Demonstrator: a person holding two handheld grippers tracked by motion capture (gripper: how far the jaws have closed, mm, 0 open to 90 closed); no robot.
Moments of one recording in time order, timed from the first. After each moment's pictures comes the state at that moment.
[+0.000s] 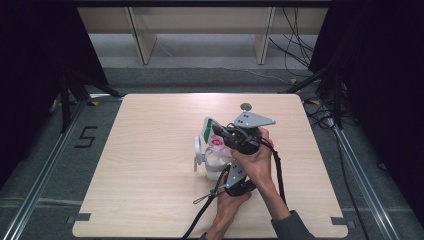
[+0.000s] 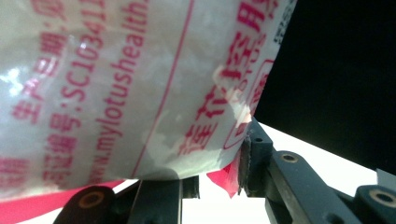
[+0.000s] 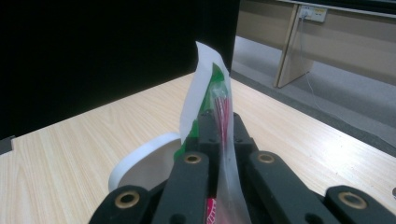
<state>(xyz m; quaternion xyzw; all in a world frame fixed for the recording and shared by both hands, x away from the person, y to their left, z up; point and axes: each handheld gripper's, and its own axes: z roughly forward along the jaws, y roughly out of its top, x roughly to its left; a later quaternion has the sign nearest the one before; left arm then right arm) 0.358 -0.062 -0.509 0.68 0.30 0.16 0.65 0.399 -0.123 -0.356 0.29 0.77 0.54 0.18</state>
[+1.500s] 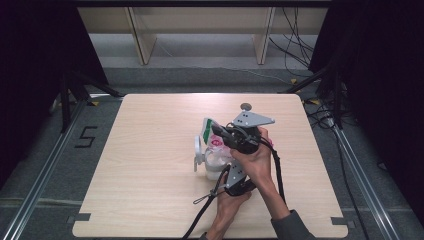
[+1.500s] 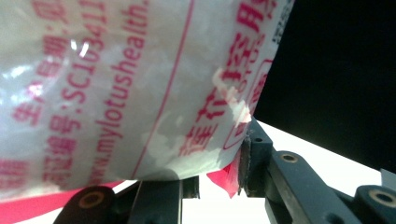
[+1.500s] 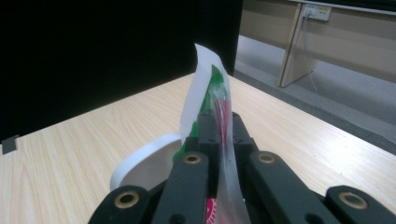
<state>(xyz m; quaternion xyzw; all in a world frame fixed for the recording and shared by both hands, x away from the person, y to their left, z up) 0.359 -0.063 -0.510 0.68 0.30 0.16 0.65 0.403 -0.122 -0.357 0.28 0.77 0.54 0.18</state>
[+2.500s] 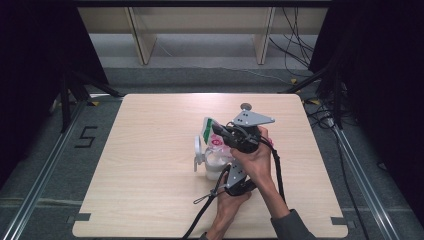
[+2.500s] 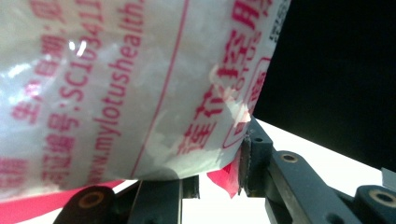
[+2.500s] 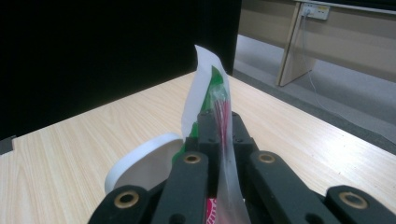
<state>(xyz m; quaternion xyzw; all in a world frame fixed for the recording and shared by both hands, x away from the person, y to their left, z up) 0.360 -0.063 -0.510 0.68 0.29 0.16 0.65 0.405 -0.123 -0.357 0.29 0.77 0.54 0.18</state>
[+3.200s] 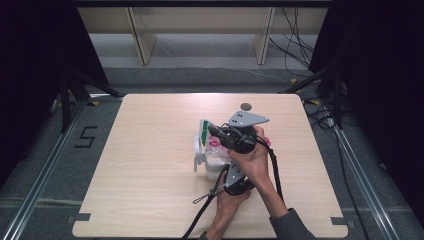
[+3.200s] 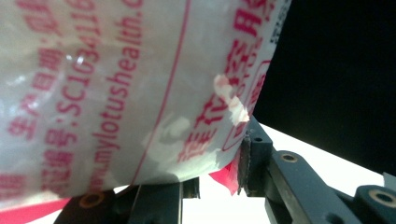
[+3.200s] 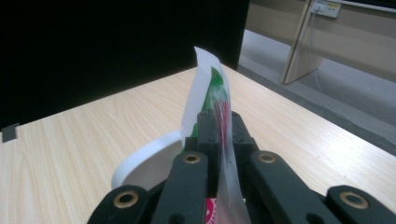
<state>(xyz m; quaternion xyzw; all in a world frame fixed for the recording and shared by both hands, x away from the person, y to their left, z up) 0.360 -0.061 -0.510 0.68 0.30 0.17 0.65 0.406 -0.115 -0.358 0.27 0.79 0.52 0.18</state>
